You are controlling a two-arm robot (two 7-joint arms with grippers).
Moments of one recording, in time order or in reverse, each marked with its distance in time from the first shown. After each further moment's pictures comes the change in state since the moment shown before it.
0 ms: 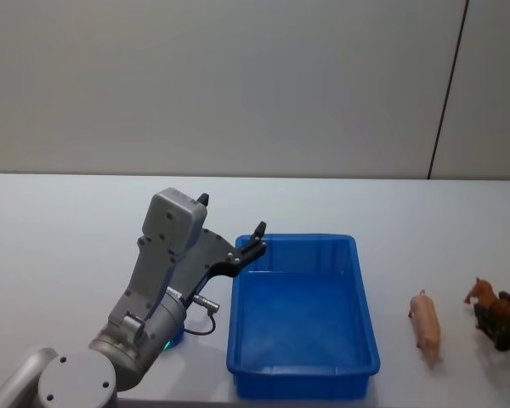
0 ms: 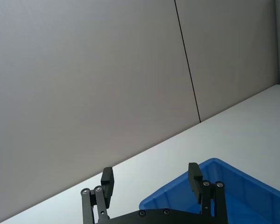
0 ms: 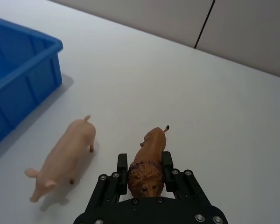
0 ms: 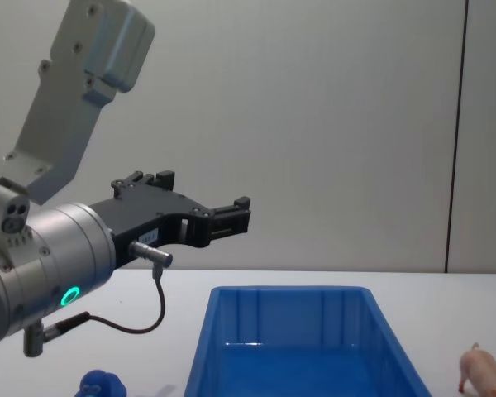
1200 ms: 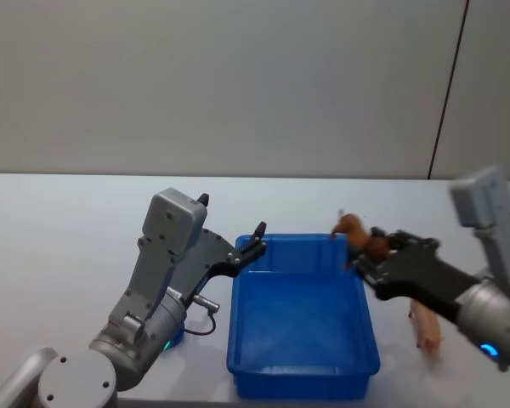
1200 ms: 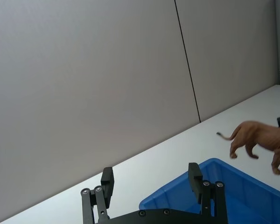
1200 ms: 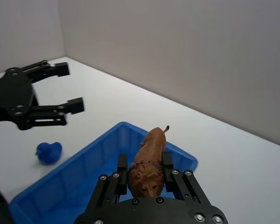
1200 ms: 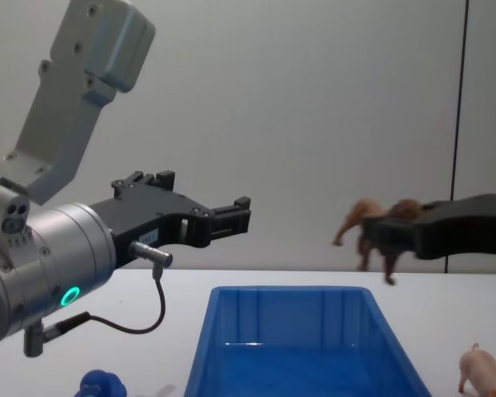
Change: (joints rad) left arm 0.000 0.000 0.000 0.000 0.000 0.000 0.000; right arm 0.087 -0.153 -0.115 -0.199 -0.001 0.000 0.122
